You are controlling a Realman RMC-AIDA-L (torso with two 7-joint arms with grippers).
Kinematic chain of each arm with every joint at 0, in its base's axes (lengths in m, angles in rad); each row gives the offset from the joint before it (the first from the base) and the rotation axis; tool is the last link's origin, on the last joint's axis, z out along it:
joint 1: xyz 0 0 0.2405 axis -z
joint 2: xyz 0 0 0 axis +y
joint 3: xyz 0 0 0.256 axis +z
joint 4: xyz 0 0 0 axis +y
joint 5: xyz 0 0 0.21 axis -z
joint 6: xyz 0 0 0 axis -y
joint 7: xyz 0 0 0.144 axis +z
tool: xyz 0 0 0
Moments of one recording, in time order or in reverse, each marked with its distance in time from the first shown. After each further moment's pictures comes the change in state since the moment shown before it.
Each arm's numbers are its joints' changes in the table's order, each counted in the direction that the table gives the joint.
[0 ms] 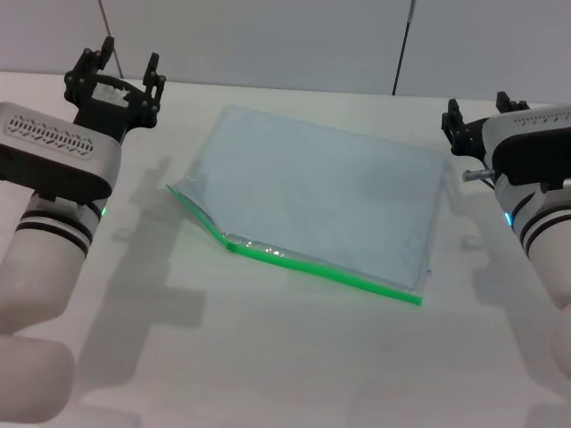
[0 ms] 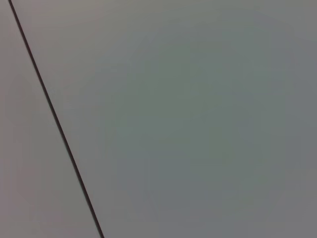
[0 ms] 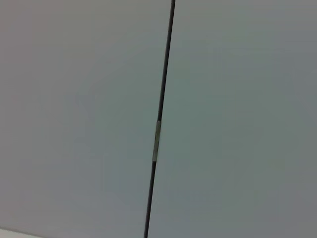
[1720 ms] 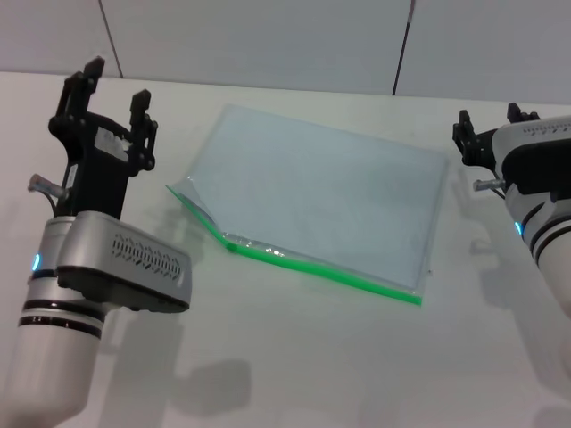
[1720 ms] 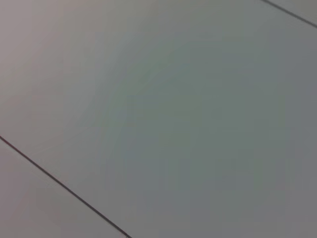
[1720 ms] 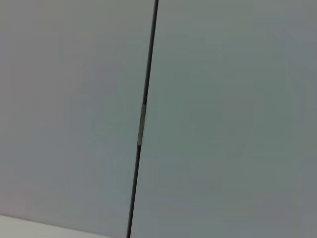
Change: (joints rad) left arm -0.211 0.004 0.000 0.361 -0.038 0.266 0.902; right arm 0.023 -0.002 0.000 0.015 0.000 0.008 0.000
